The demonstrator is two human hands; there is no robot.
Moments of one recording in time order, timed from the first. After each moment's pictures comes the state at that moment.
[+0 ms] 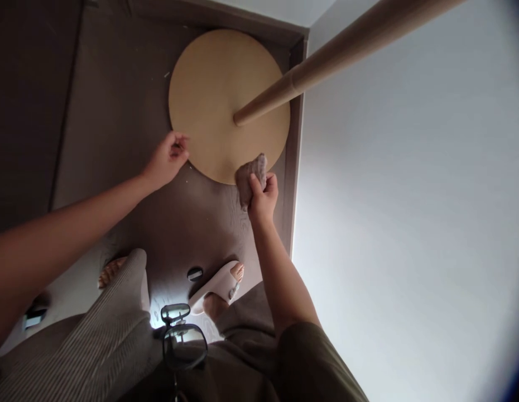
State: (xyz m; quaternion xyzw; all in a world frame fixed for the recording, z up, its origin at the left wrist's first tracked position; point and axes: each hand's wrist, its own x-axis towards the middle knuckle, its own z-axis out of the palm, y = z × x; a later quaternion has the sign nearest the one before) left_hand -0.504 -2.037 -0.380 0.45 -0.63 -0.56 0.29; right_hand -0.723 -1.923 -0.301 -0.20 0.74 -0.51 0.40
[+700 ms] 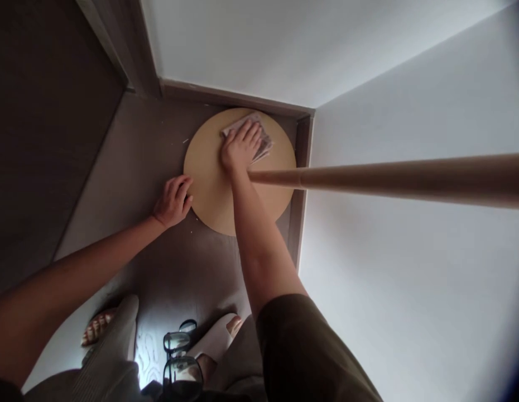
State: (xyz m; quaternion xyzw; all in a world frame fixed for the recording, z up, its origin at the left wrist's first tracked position) left_hand -0.502 -2.058 -0.426 0.49 -0.77 -0.31 0.27; right_hand -0.709 -2.192 -0.407 -0.55 0.81 -0.15 0.13
